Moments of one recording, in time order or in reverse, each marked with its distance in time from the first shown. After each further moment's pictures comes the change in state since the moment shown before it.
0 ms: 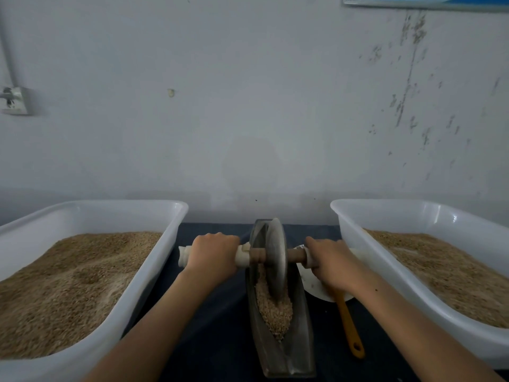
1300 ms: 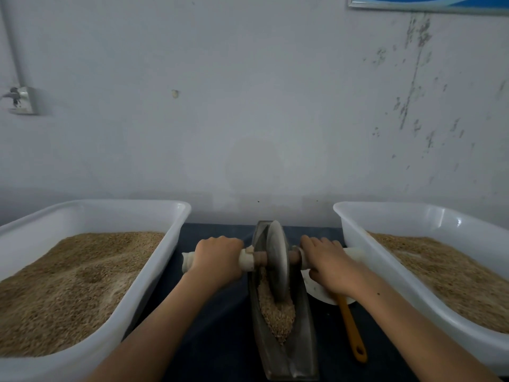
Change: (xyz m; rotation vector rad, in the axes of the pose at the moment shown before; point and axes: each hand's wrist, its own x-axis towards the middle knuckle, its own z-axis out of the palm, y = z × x) left_hand 0.000 0.002 -0.002 -0.096 -0.082 -0.015; right_hand 0.003 -0.003 0.001 -0.052 -0.020 -0.108
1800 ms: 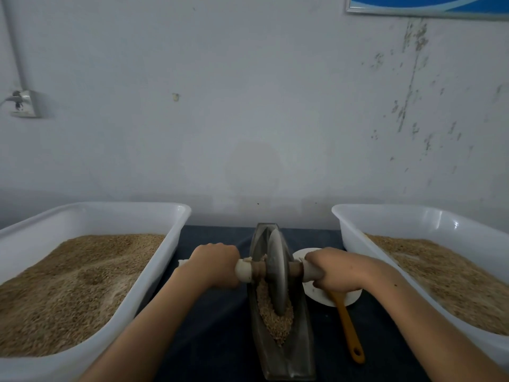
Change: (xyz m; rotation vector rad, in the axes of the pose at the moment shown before) left_hand -0.001 -0.007 -0.007 -0.046 -0.278 0.064; right_hand -0.004 0.006 -0.024 0.142 -0.330 0.008
